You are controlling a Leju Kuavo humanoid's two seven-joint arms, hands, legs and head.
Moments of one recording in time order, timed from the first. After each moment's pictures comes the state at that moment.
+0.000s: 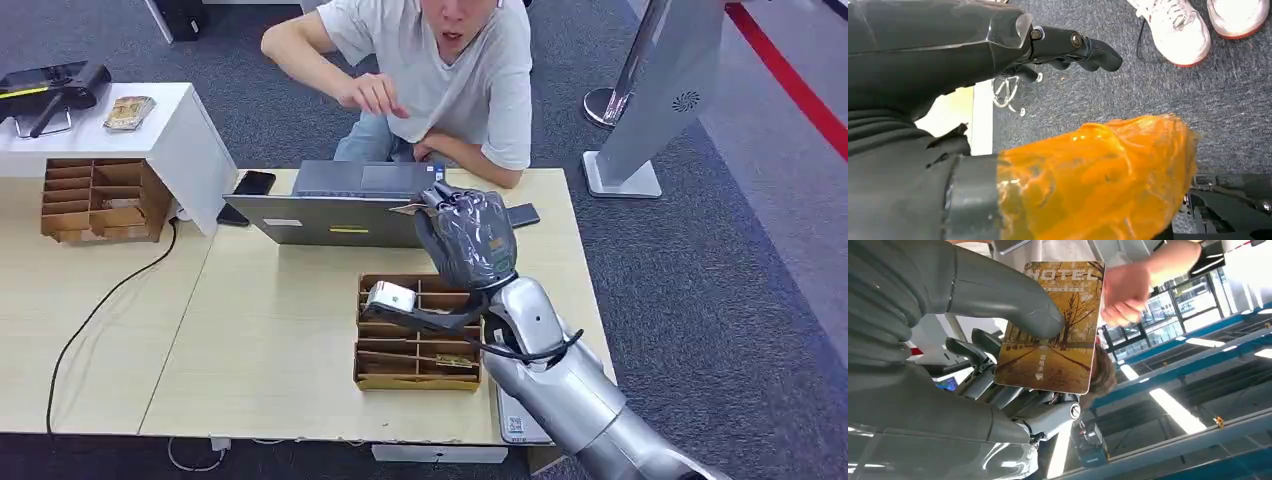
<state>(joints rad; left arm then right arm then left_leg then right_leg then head) -0.13 -0.14 -1.54 -0.11 1.24 0.46 0.15 -0.61 0.03 0.72 -1.24 1.06 -0.49 -0.01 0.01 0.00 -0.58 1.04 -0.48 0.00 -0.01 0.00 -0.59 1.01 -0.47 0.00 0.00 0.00</state>
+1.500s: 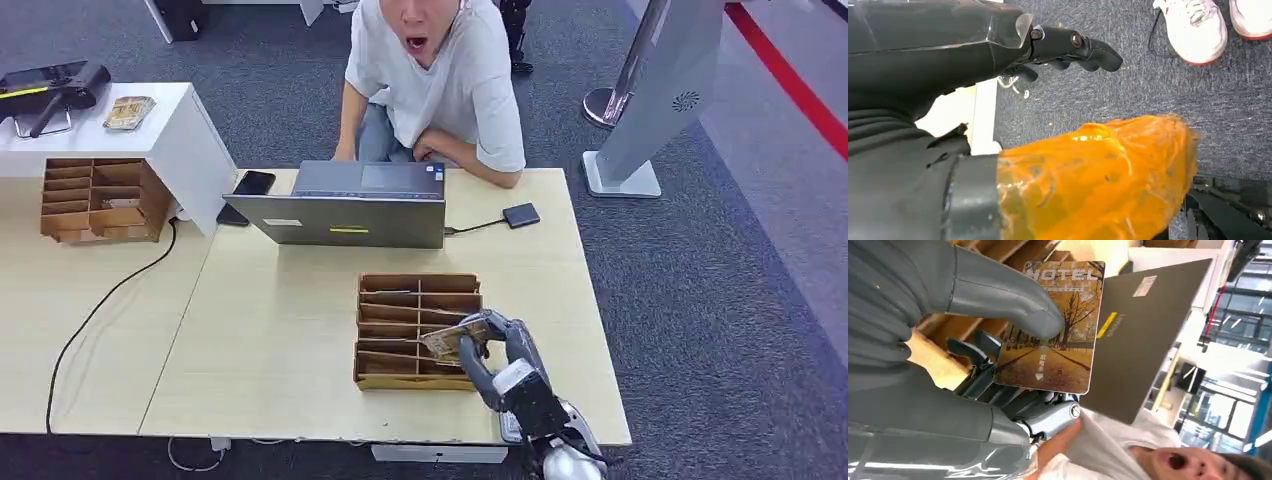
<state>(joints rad) -0.13 -0.15 -1.52 -0.11 1.35 0.49 0.11 -0.07 -0.05 0.50 -1.48 0.19 -0.14 -0.38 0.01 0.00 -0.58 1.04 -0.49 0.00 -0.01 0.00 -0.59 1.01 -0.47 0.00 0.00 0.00</state>
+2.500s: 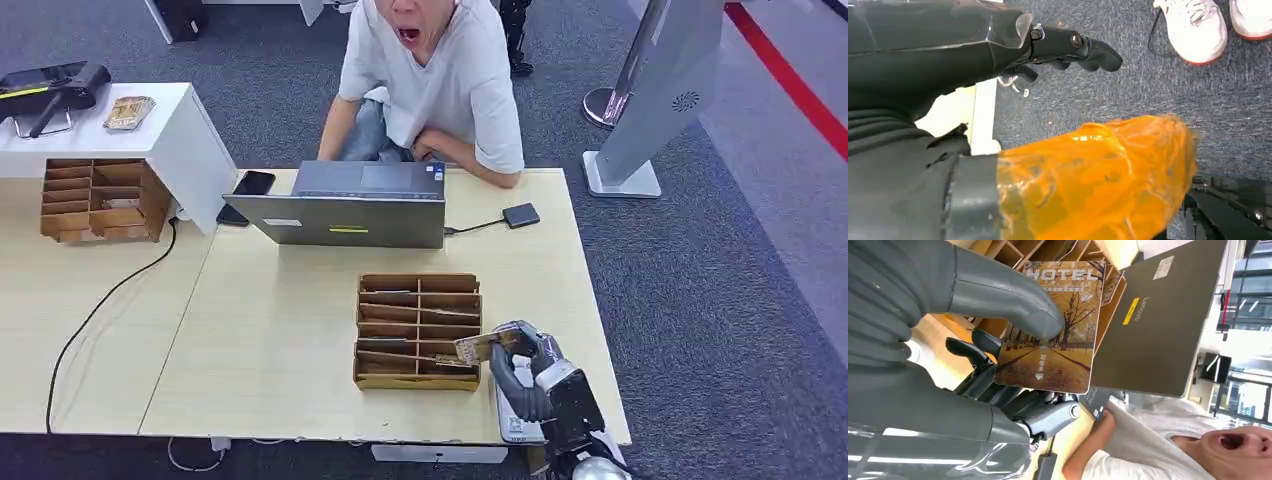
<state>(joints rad) -0.13 -0.15 -1.52 -0.11 1.36 0.50 0.11 0.01 -0.06 0.38 -1.51 0.08 -0.06 -0.37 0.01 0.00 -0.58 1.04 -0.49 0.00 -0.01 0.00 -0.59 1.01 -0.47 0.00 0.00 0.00</state>
